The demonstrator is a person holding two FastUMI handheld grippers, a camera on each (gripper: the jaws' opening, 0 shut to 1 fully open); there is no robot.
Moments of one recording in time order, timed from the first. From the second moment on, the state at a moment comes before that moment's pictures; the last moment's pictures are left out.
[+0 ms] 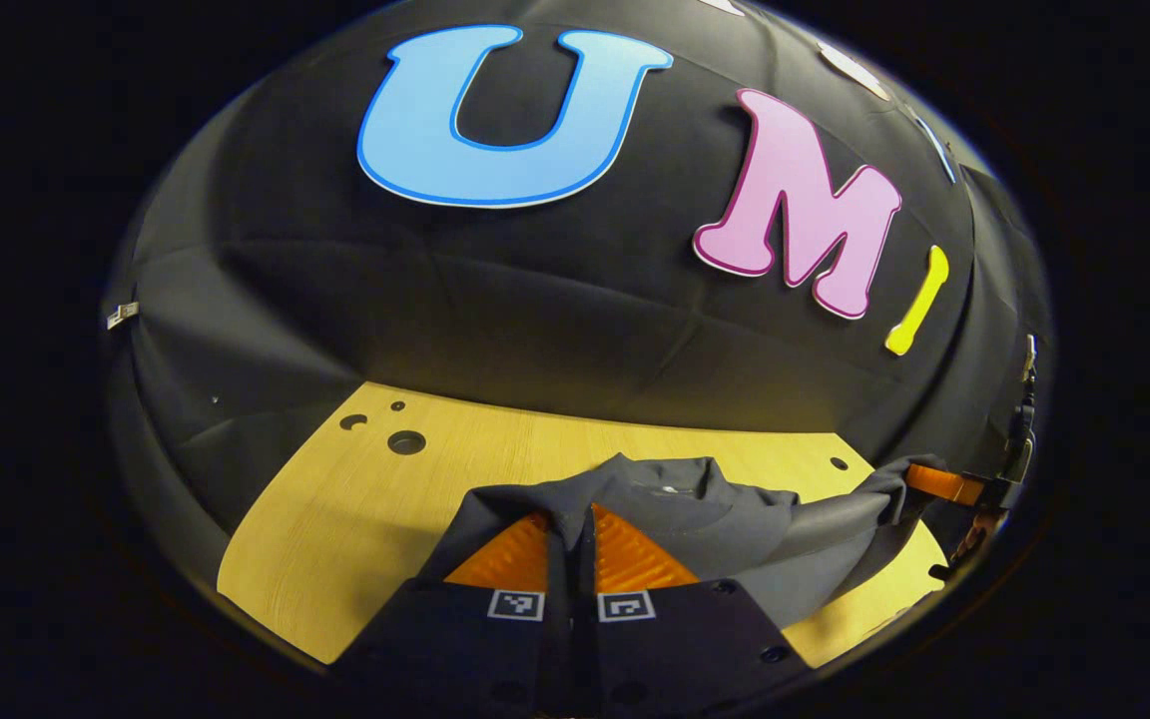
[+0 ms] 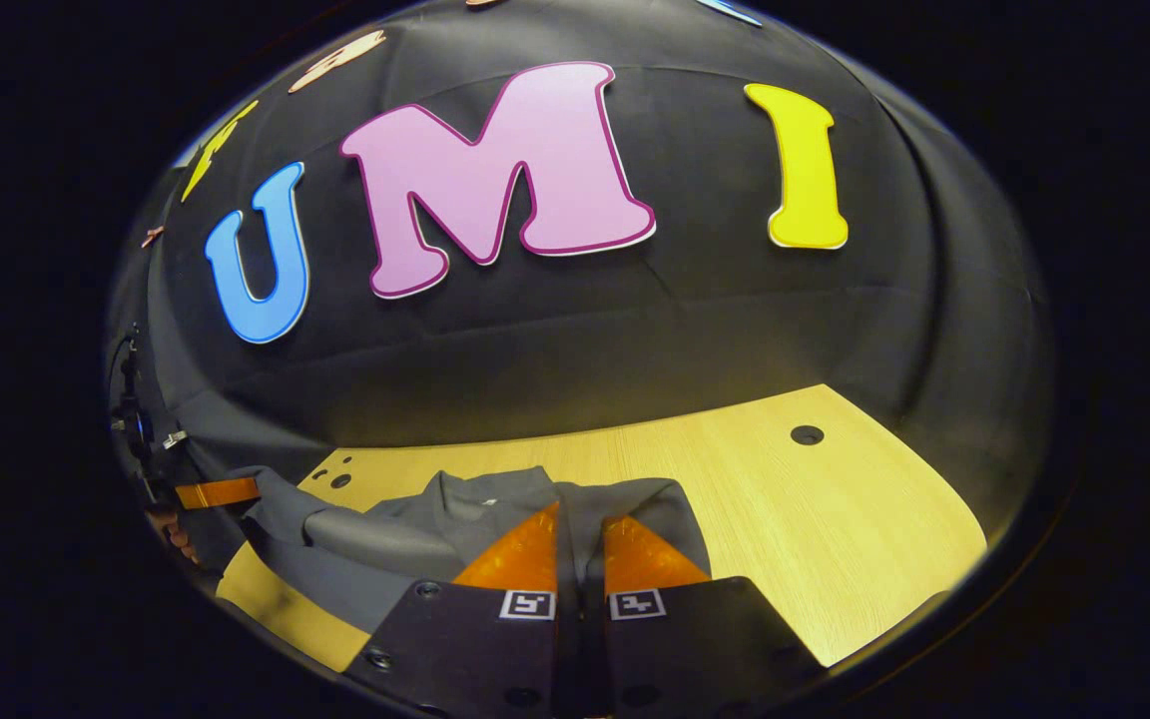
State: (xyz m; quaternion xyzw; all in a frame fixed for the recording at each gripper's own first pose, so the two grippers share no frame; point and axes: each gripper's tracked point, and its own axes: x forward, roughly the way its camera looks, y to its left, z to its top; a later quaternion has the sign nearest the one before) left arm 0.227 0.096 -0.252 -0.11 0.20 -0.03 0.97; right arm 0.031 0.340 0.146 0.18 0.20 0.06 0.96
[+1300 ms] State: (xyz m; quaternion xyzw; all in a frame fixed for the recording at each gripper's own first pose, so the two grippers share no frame) left arm 0.331 0.096 -0.392 -0.08 0.29 0.04 0.95; right arm 0.132 0.363 -0.018 0.15 0.30 0.05 0.94
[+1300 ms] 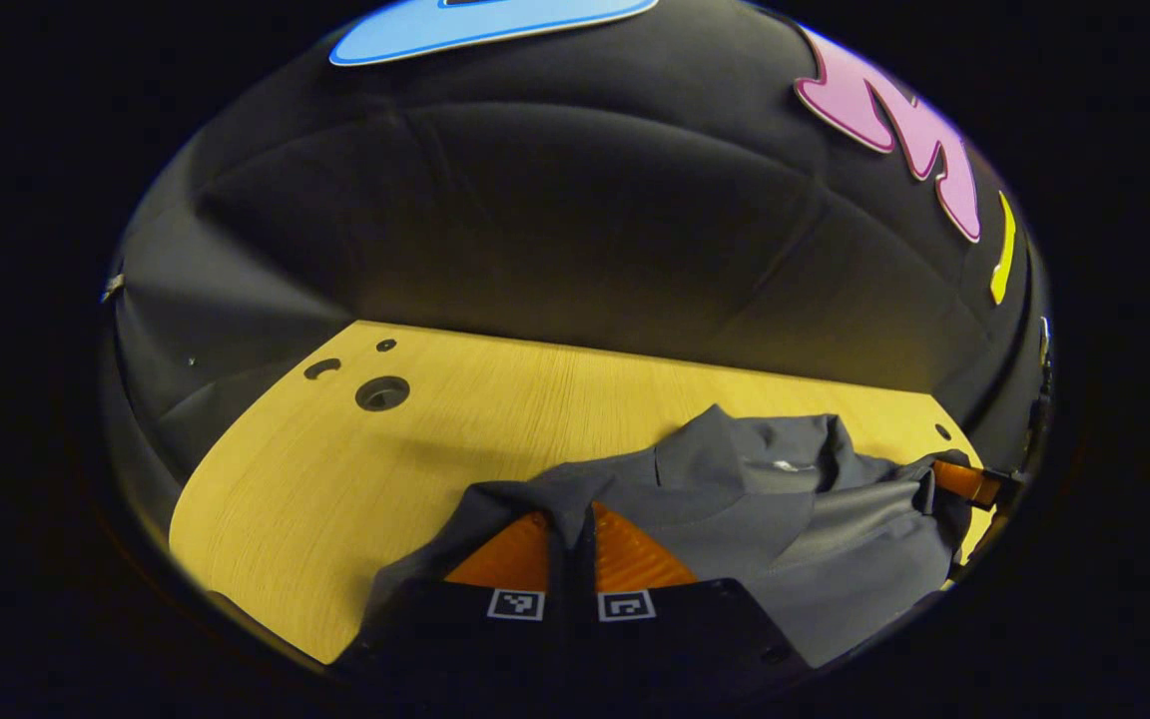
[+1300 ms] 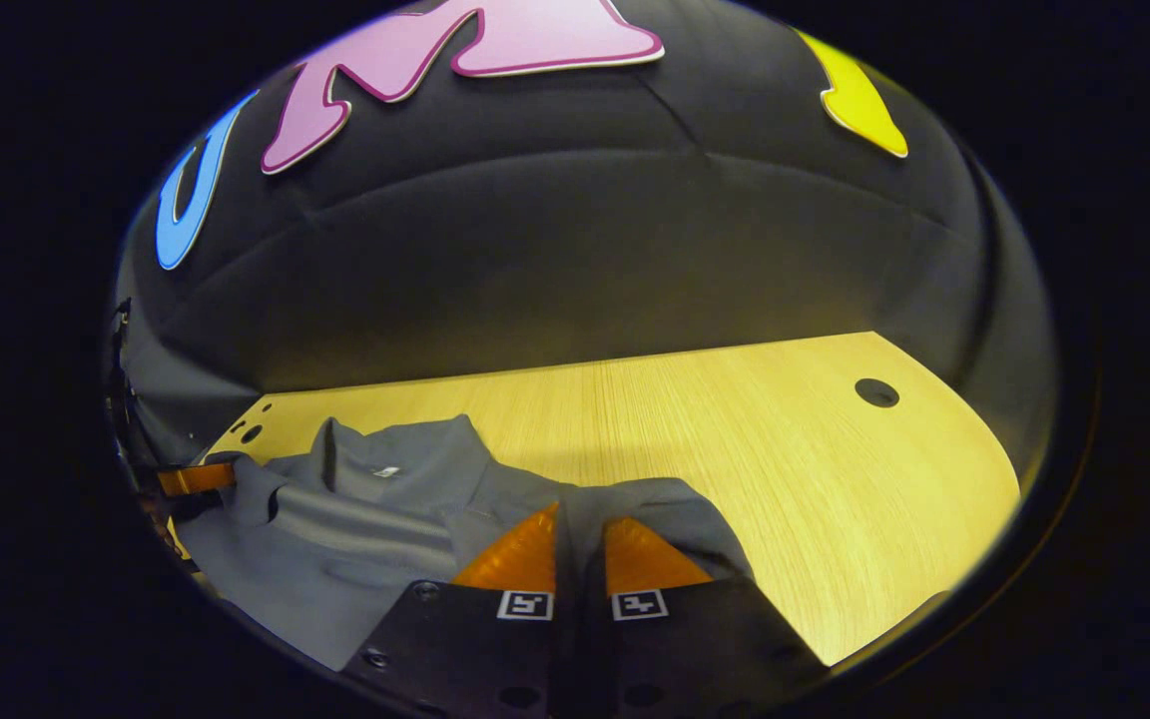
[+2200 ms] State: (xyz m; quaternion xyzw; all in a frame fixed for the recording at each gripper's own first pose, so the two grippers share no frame) left arm 0.293 0.096 -0.379 -0.05 0.31 0.05 0.95; right arm 0.109 0.328 0.023 0.15 0.30 0.01 0.94
